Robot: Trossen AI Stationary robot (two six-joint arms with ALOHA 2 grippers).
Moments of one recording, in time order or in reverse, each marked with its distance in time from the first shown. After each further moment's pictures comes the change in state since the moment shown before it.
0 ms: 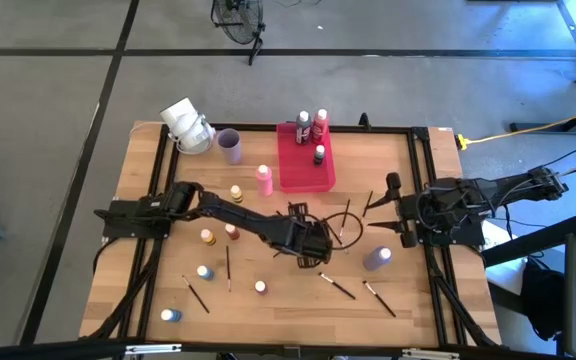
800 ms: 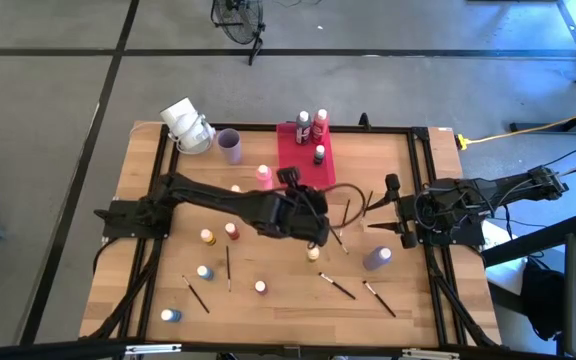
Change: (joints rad) left arm 0.011 -0.152 0.267 -0.297 -0.402 0.087; right arm 0.000 0.007 0.000 -0.008 -0.014 0.024
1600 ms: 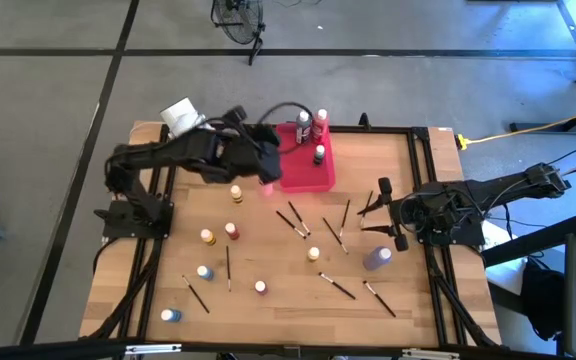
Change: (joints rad) left arm 0.169 -0.364 -0.041 -0.165 0.003 0.021; right arm 0.000 0.105 0.000 0.039 -0.007 0.002
